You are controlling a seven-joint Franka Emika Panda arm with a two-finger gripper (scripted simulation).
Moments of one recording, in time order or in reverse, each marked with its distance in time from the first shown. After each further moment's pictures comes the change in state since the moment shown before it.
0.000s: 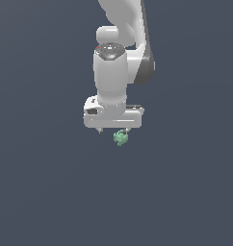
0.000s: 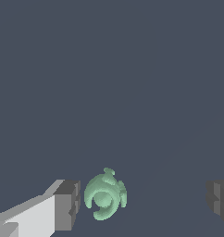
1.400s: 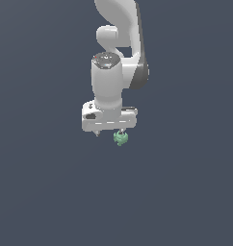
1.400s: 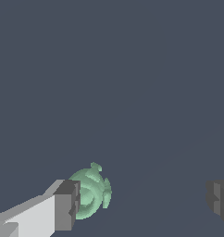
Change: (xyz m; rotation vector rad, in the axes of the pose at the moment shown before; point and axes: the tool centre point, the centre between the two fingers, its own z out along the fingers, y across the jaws) arm -0.012 0.015 0.023 -0.014 -0.004 -0.149
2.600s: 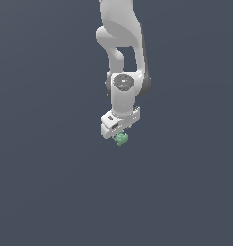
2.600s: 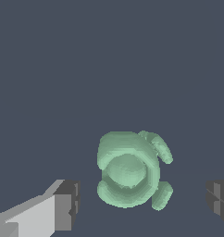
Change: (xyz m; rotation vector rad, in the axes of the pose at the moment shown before) arm -0.069 -0.059 0.082 0.043 -0.089 -0.512
